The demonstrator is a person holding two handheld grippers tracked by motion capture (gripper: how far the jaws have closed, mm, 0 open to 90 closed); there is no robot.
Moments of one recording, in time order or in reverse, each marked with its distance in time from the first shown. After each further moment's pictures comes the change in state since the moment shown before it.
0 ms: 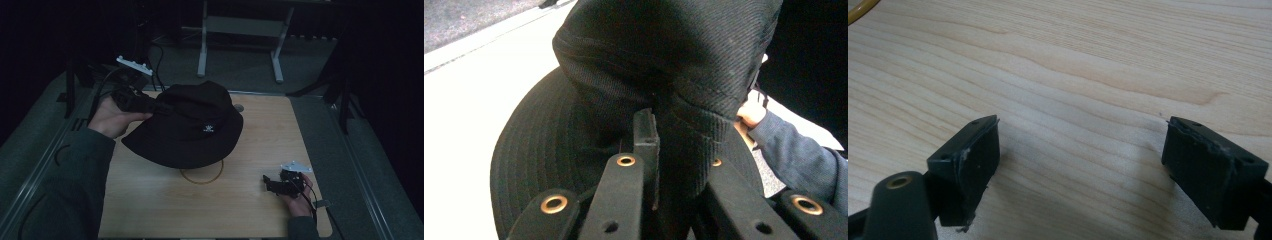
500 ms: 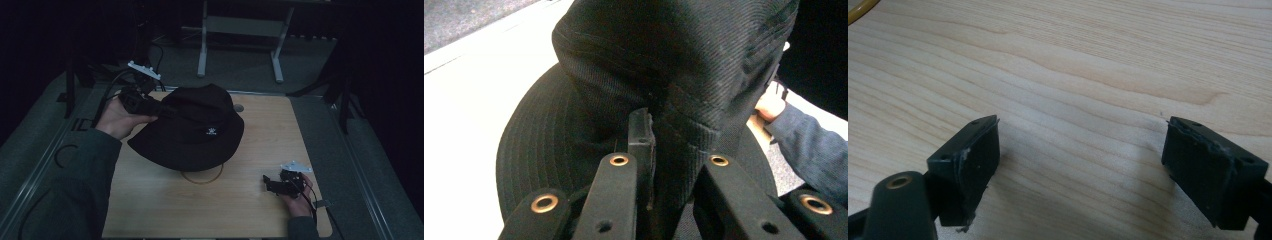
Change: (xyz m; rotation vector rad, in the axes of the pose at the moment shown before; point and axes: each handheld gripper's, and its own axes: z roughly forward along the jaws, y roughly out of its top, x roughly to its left) left arm -0.001 0.000 0.016 0.038 0.043 0.016; right arm 0.000 0.000 0.000 -0.001 0.000 0.000
